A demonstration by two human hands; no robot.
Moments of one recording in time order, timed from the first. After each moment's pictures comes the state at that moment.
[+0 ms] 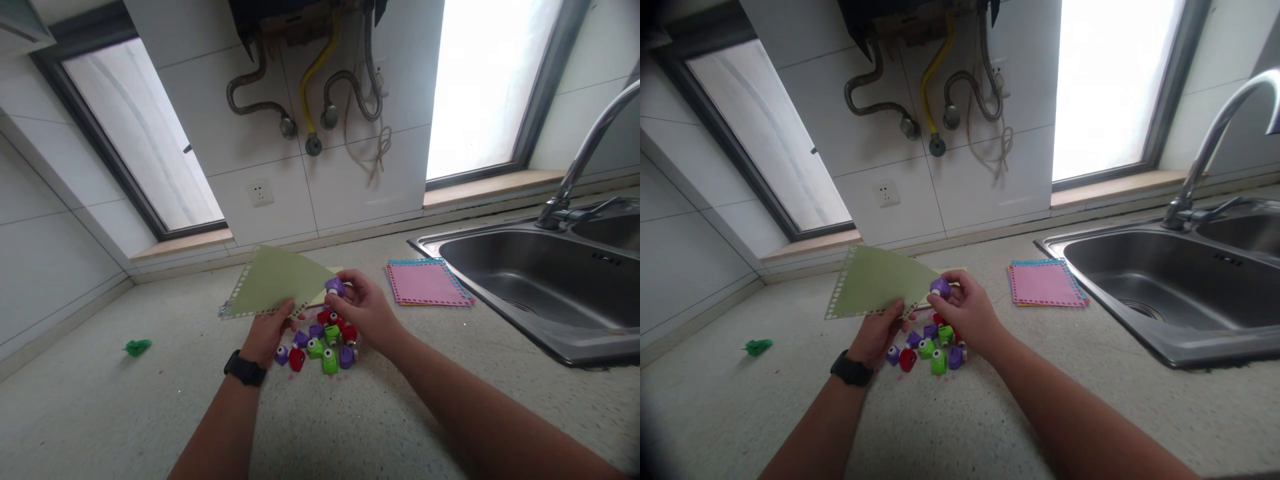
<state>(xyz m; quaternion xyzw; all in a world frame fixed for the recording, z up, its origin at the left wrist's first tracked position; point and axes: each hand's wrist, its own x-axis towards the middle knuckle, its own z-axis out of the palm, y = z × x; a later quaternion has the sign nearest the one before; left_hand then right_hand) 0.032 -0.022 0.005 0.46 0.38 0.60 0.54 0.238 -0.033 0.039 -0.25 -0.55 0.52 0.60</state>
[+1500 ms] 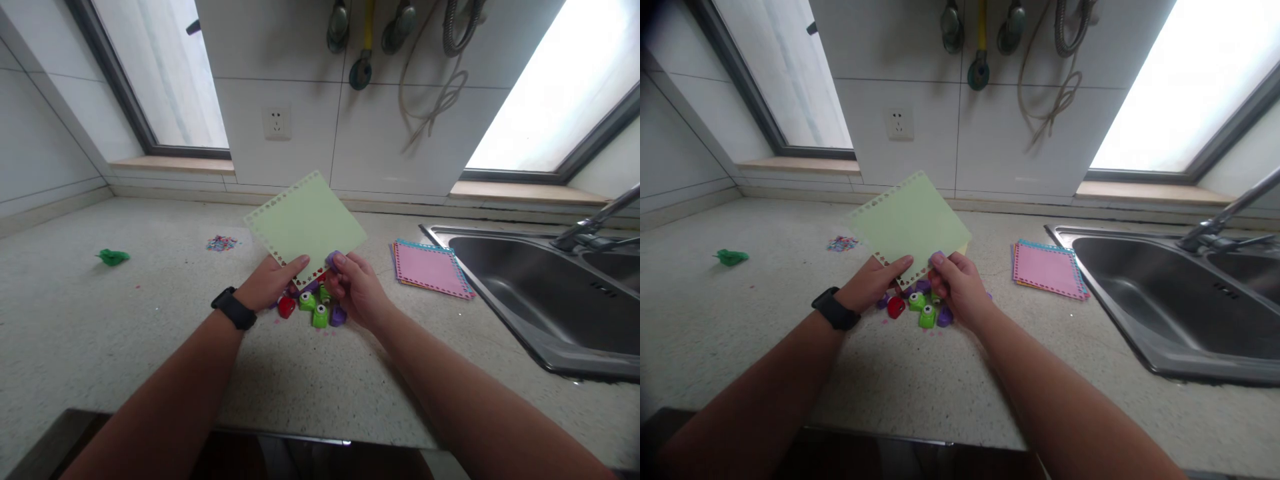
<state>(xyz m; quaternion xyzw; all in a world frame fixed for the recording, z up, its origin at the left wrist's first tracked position) 0.036 -0.032 0.008 0.54 0.38 0.52 0.54 0.215 -0.030 0.013 -0.26 -0.48 0.67 0.51</state>
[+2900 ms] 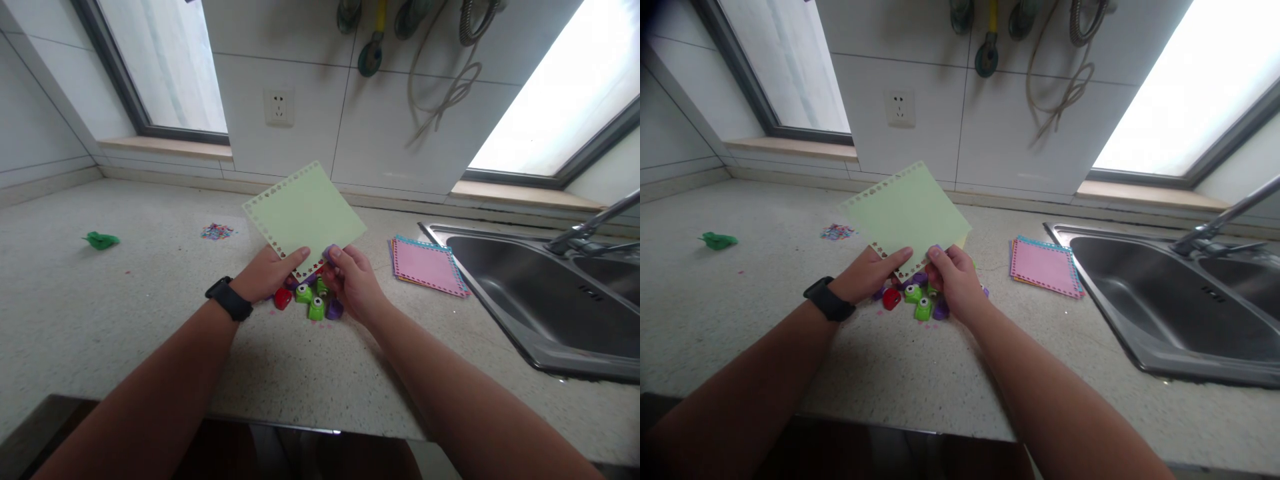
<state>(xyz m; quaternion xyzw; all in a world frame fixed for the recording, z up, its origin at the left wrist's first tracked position) 0.037 -0.037 0.017 0.63 0.42 0.47 0.45 0.210 -0.028 0.007 -0.28 -0.49 0.64 0.53</state>
